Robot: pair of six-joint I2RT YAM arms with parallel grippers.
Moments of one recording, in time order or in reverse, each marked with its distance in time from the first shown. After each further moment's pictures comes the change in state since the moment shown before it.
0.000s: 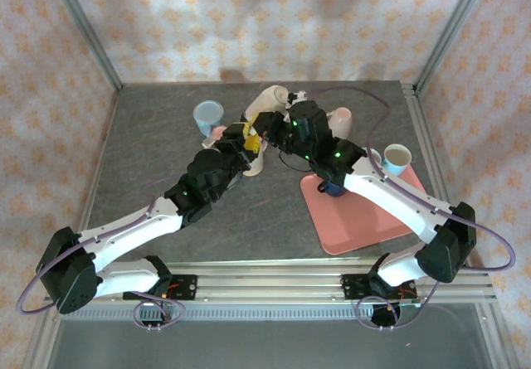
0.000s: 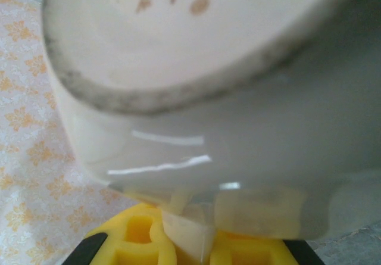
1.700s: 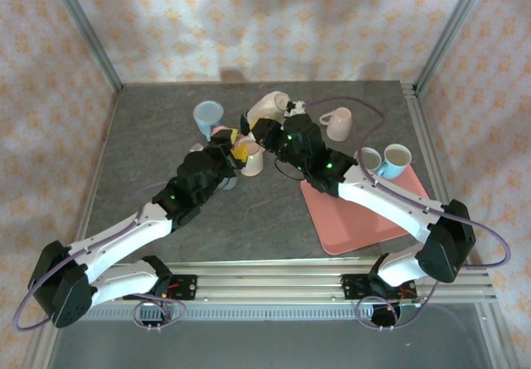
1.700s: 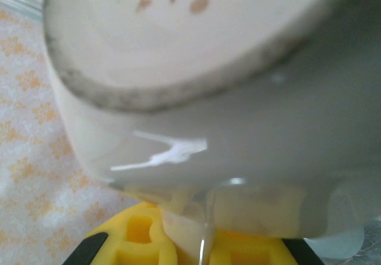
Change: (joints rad) left arm 0.104 -0.114 -0.085 -0.149 0.114 0.000; right arm 0.043 -0.005 -0.121 0.148 0.146 -0.002
